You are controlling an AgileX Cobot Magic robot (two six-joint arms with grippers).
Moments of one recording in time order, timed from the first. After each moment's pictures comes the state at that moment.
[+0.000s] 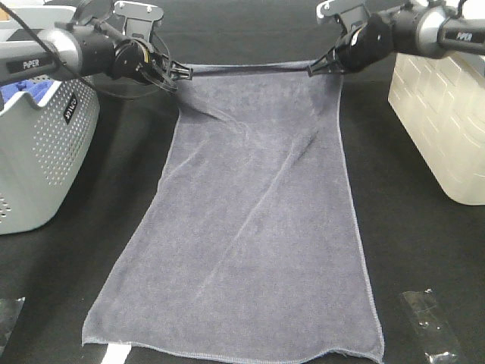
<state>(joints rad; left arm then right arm) -0.27 2.62 -2.19 0.45 0.26 -0.47 0.19 2.54 -2.09 -0.17 0.21 -0.09</state>
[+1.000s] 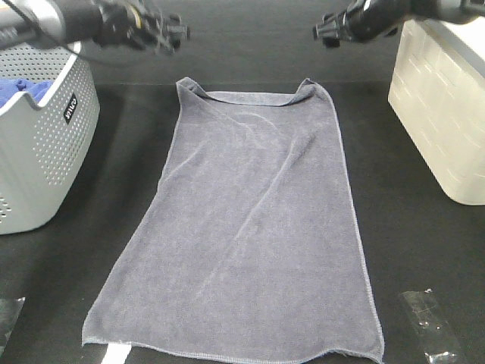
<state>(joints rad) -0.27 2.51 -2.19 0.45 0.25 -0.54 0.19 2.41 -2.10 -0.10 0.32 0.01</state>
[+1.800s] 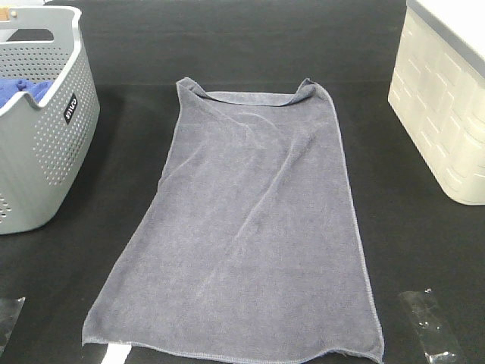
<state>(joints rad) -0.31 2.04 -2.19 0.37 1.18 -0.20 0.19 1.97 -2.10 0.01 1.20 -0.03</state>
